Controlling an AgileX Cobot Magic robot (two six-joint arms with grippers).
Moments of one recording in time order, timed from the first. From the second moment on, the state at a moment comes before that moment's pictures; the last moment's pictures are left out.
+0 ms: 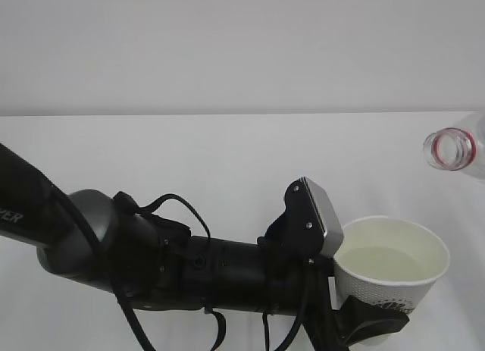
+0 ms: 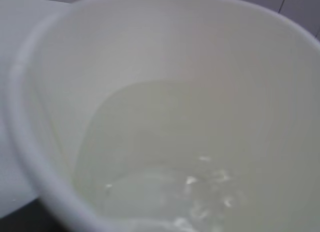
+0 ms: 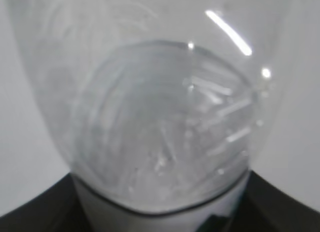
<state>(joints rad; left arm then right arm) -0.90 2.12 -0.96 0.78 -0.90 -0.47 0.00 1.02 -0.17 -0.10 -0.67 -1.31</state>
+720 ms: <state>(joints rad) -0.90 2.12 -0.96 0.78 -0.89 -0.47 0.00 1.02 -0.17 -0.10 -0.67 -0.81</state>
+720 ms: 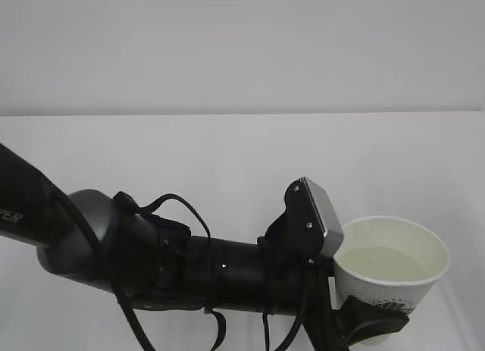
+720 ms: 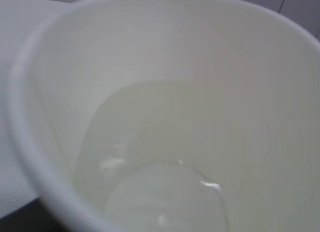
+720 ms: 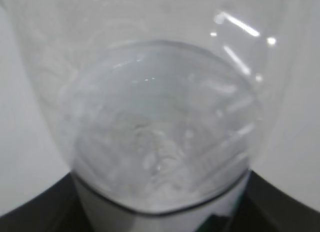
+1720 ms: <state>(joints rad) -0.90 2.12 -0.96 0.74 -0.89 -0.47 0.00 1.04 -0.17 -0.04 -0.69 0.01</state>
